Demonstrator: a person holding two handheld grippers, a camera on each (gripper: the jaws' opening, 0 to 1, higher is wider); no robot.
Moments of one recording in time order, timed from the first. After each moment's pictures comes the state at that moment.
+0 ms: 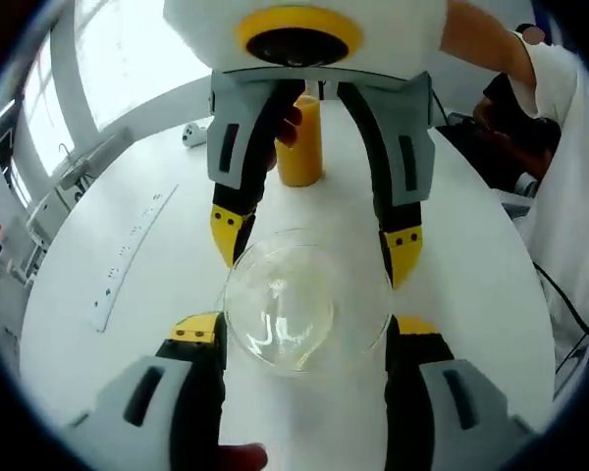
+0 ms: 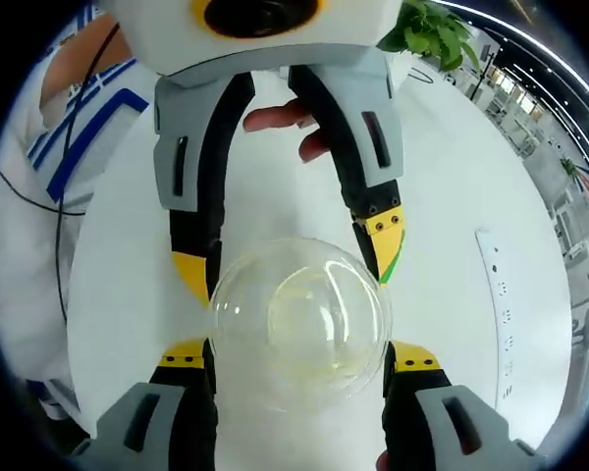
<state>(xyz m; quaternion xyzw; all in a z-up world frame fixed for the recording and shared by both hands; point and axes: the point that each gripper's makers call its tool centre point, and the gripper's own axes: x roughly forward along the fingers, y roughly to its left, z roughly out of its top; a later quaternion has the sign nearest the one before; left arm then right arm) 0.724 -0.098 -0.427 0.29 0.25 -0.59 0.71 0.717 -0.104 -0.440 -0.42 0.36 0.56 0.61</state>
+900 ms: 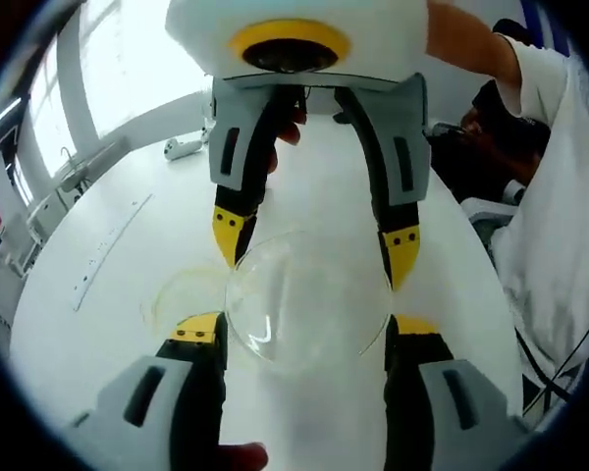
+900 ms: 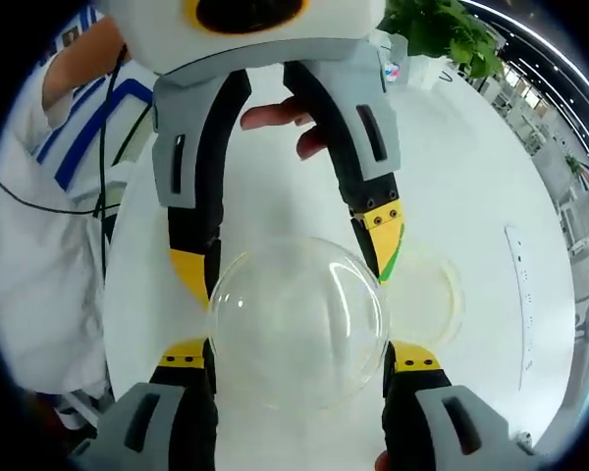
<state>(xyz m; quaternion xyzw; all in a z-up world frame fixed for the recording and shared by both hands) 0.624 -0.109 -0.436 0.27 0.24 -0.59 0.72 0.642 -0.109 -0.453 -0.43 0.38 0.56 0.60</state>
